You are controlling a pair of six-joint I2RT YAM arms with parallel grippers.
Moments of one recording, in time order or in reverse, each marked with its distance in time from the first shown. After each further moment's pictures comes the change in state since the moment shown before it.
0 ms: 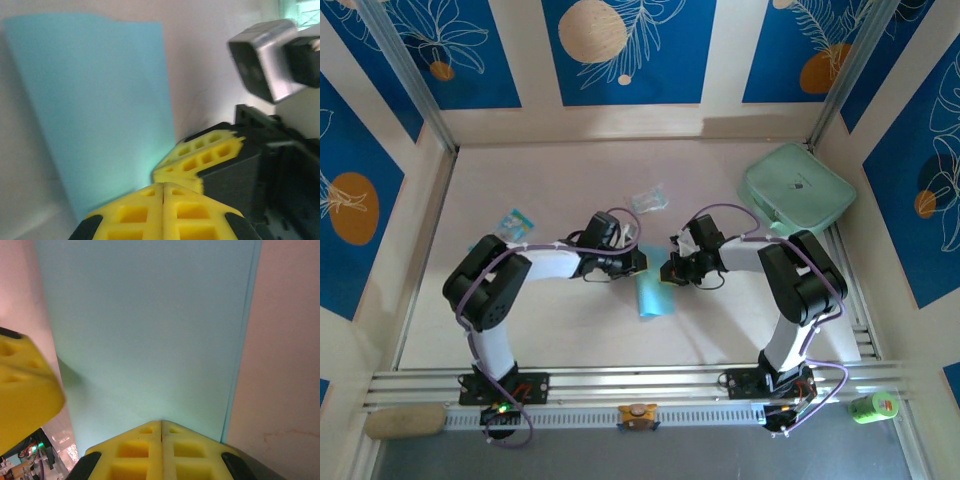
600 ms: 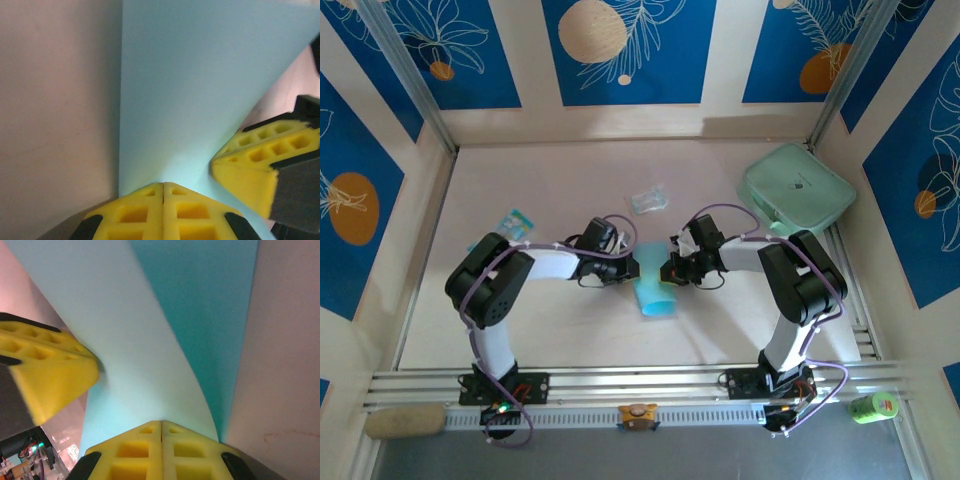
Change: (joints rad) left arm 0.020 0.017 -0.005 -0.068 -0.029 0.064; right arm 0.000 0.001 0.000 0.000 0.000 0.000
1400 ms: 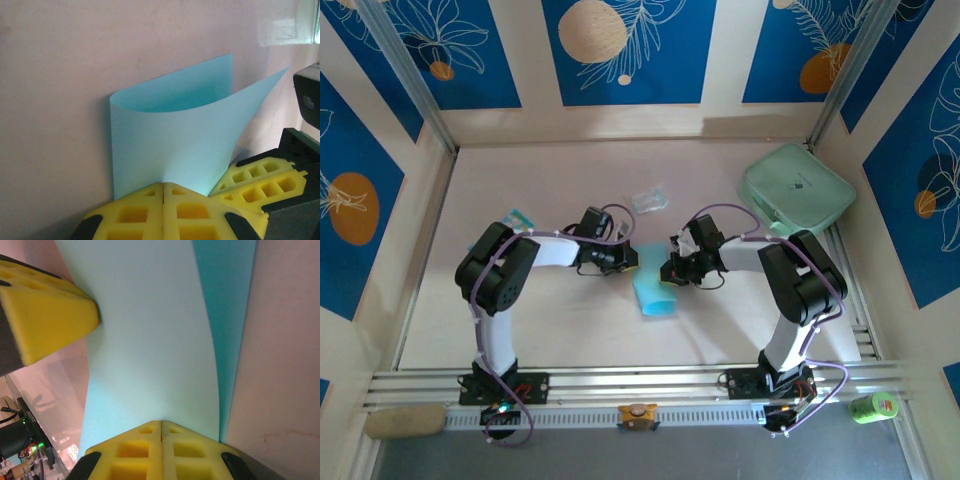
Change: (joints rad) left arm 0.080 0.104 0.099 -0.017 0.107 0.039; right arm 0.000 0.000 0.000 0.000 0.000 0.000
